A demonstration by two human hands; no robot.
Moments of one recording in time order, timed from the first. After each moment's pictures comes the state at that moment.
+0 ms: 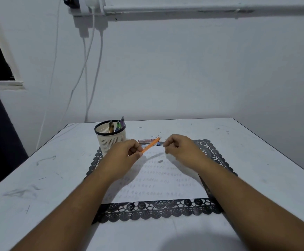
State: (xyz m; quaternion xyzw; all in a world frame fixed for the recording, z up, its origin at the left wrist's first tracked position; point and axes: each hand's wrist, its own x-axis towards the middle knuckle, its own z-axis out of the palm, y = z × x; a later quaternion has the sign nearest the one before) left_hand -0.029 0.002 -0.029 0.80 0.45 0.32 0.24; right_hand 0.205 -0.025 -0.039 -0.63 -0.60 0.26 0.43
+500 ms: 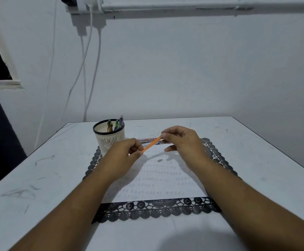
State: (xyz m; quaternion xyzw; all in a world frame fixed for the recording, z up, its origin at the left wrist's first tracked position) left_hand -0.026 -0.003 -0.024 0.80 0.45 0.32 0.23; right_hand 0.191 -0.031 -0.026 -0.48 -0.49 0.37 0.63
